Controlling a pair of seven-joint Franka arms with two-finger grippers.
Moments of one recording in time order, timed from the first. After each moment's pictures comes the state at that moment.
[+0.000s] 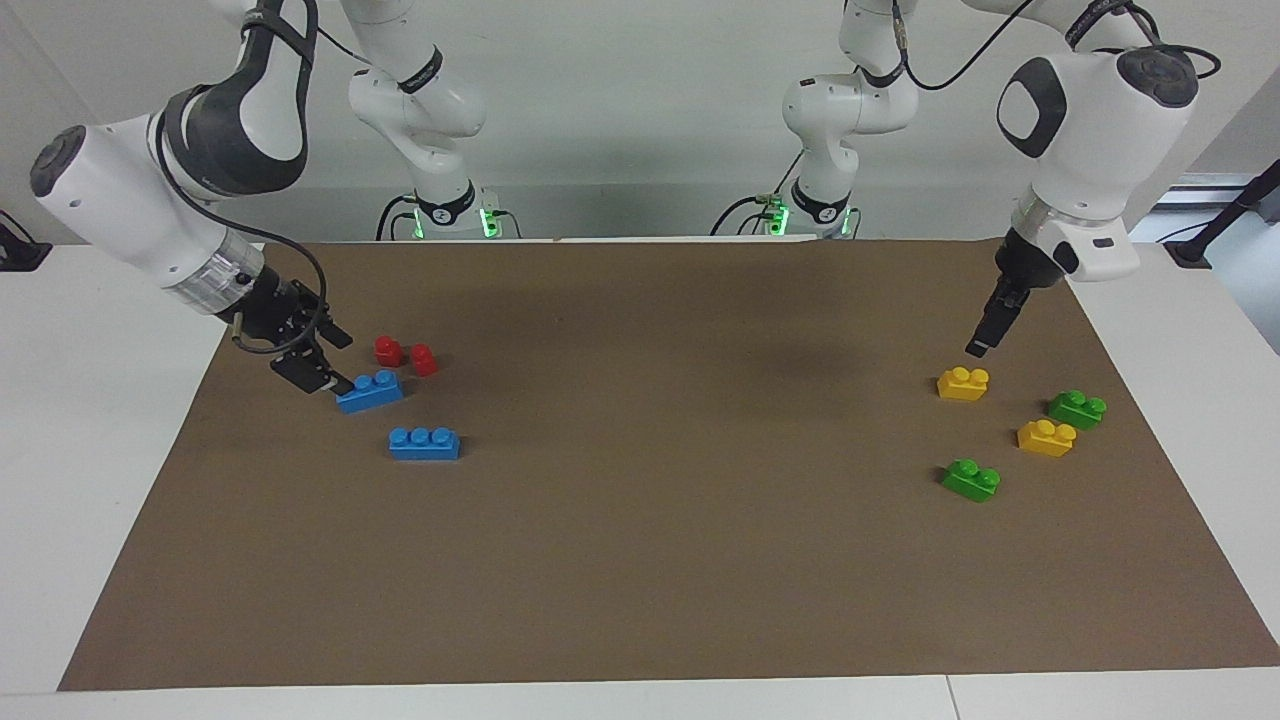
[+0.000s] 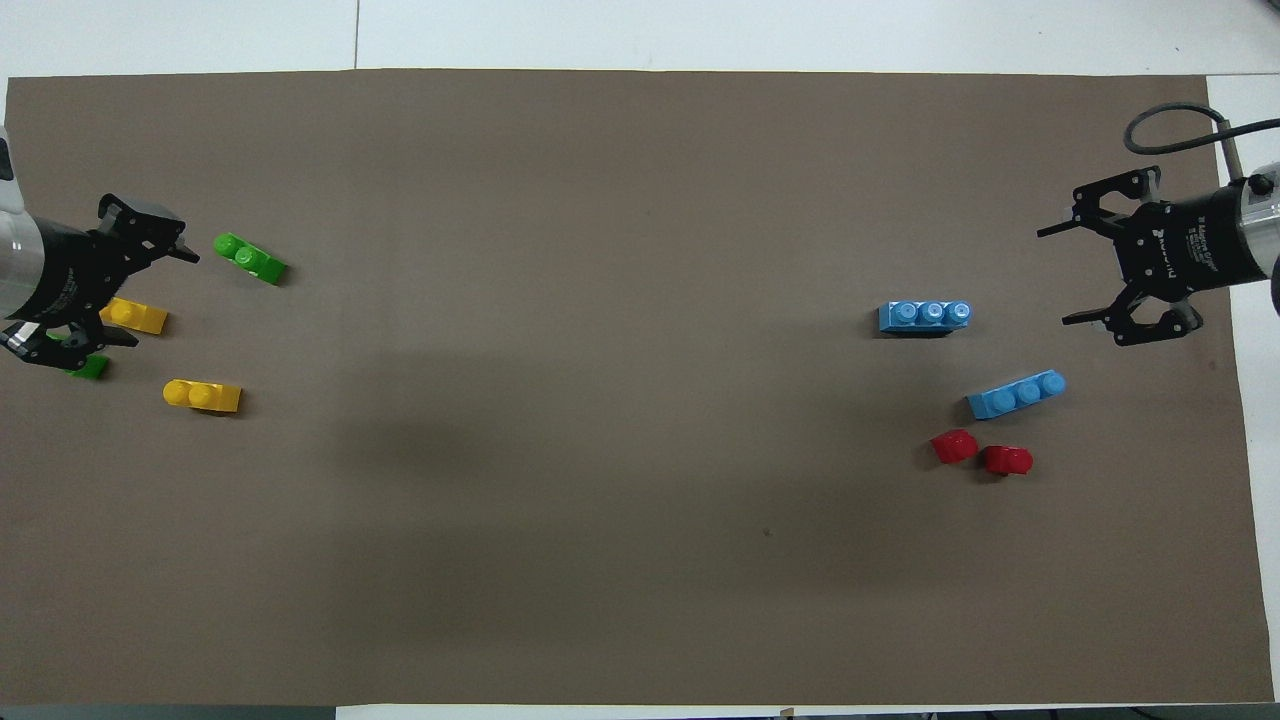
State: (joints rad) left arm -0.03 0.01 0.00 -1.81 -0.02 1.90 -0.91; right arm -0.23 0.14 0.09 -1.75 0.40 1.84 1.05
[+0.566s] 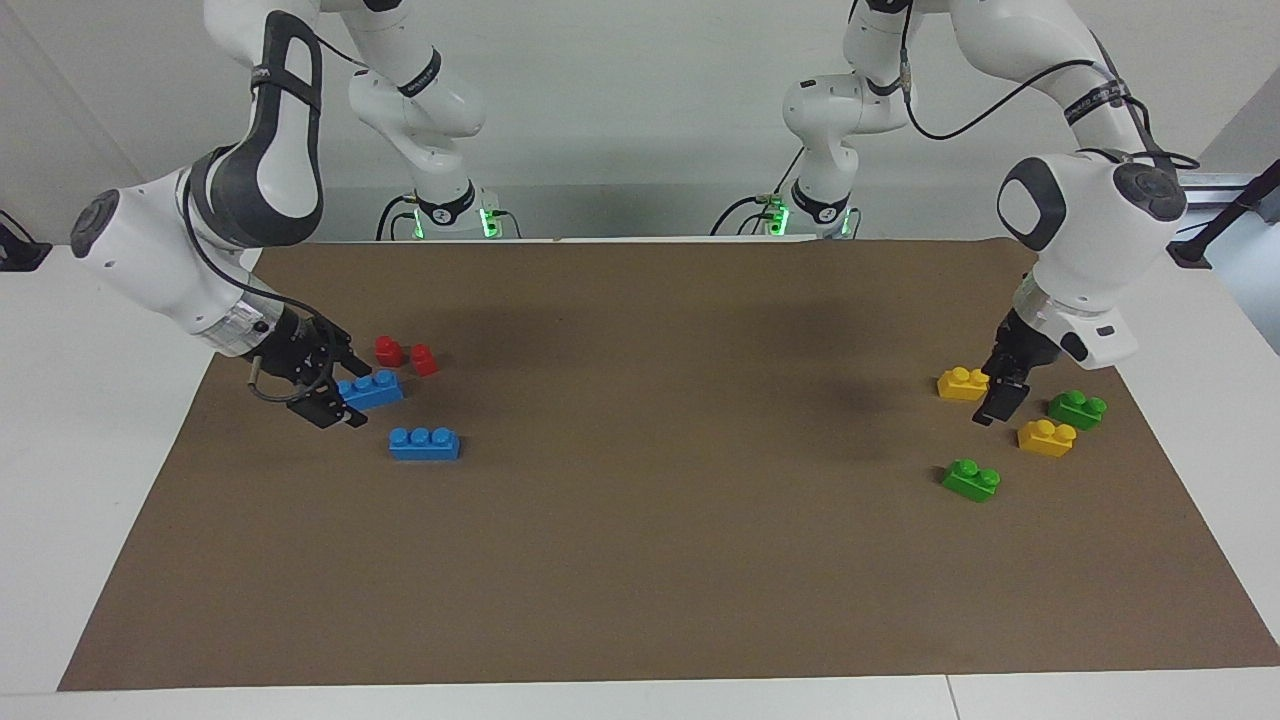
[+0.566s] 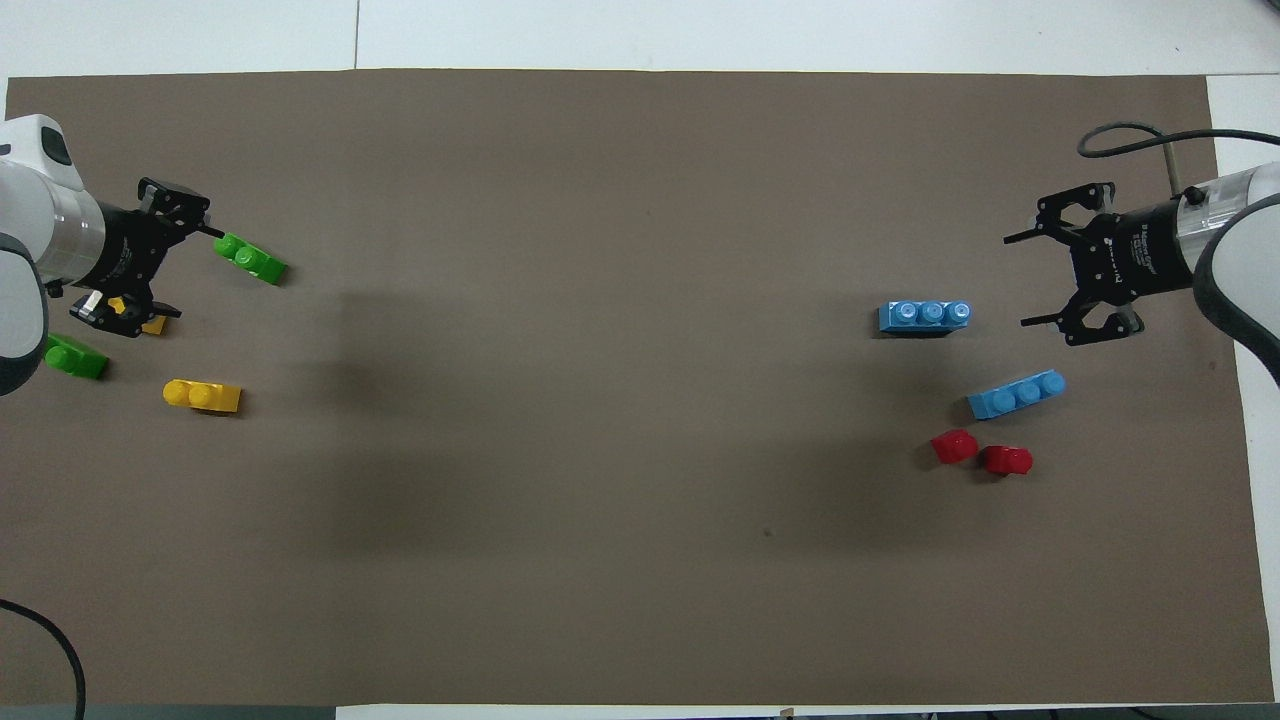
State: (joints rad) left arm 0.02 0.20 0.00 -1.80 -0.05 2.09 -0.96; right arm -0.23 0.20 0.09 -1.83 0.43 1.95 1.08
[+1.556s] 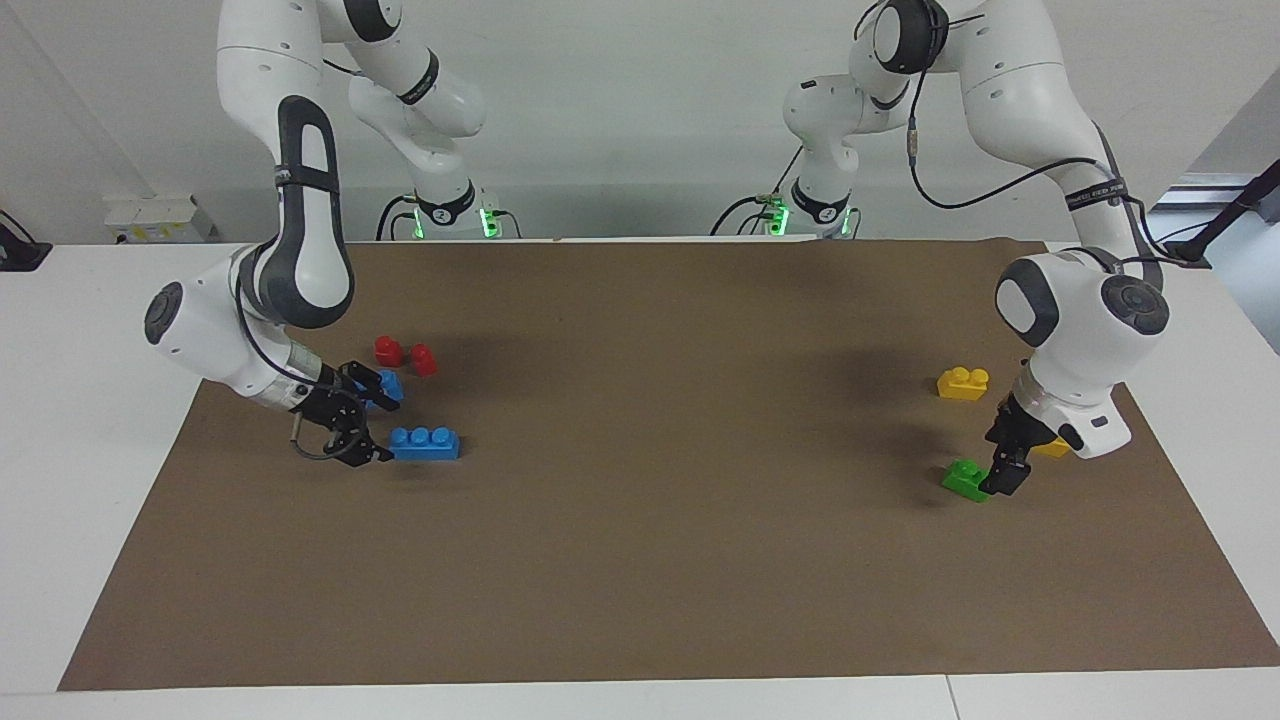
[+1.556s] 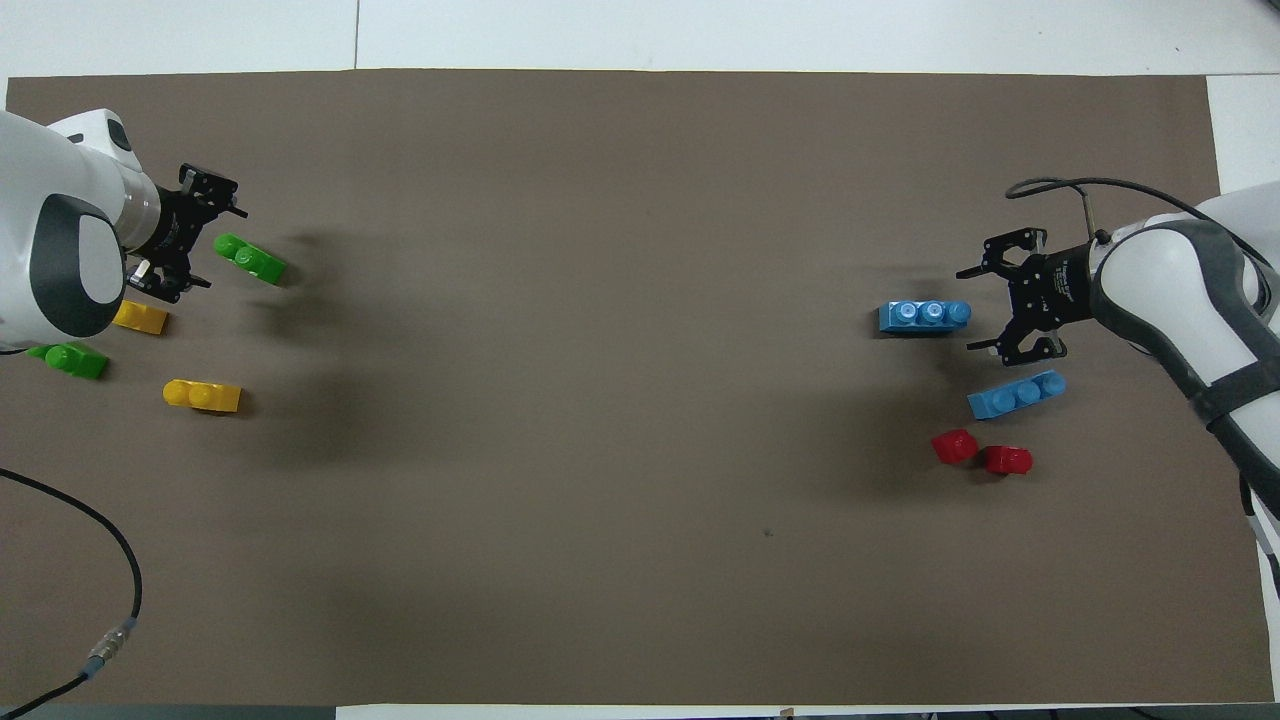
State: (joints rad) left arm 0.05 0.45 0.00 -1.68 -0.02 2.22 -0.96; right arm -0.22 0.34 0.10 -1.92 0.50 2.11 1.08
